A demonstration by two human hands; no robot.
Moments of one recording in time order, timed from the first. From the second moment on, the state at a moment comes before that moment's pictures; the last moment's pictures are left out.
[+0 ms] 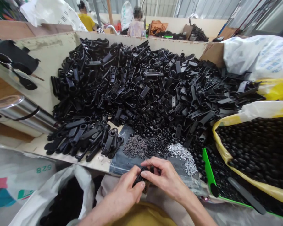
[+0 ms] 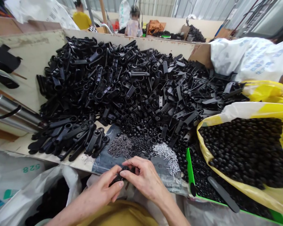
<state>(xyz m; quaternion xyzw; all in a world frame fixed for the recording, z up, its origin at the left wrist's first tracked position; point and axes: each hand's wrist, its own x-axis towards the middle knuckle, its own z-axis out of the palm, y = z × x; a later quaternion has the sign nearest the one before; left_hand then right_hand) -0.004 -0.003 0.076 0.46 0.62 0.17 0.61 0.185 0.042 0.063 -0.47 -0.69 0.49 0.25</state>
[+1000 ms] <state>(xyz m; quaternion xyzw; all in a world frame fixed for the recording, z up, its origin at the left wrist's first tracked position) -0.008 -0.012 0.056 0.27 0.52 0.24 0.78 0.199 0.043 0.061 -0.37 -0.75 0.50 0.23</state>
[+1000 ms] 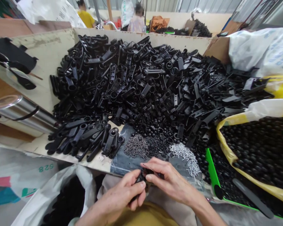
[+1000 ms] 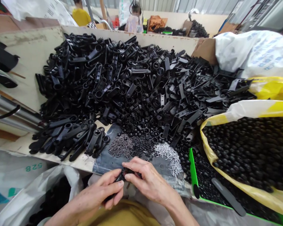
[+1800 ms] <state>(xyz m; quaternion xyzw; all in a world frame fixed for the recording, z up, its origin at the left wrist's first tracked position) -0.034 0.025 0.031 0.77 0.61 0.18 0.03 0.208 0.028 0.042 -0.54 -0.61 0.46 0.35</state>
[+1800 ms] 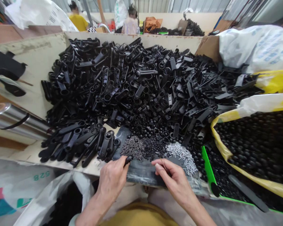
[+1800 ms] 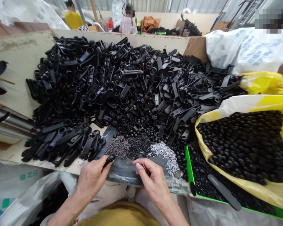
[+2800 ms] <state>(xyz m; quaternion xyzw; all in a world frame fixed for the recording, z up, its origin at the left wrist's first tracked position) -0.019 0.013 0.039 0.51 0.68 0.42 0.32 0.154 0.034 0.046 -0.53 -0.59 0.50 0.35</state>
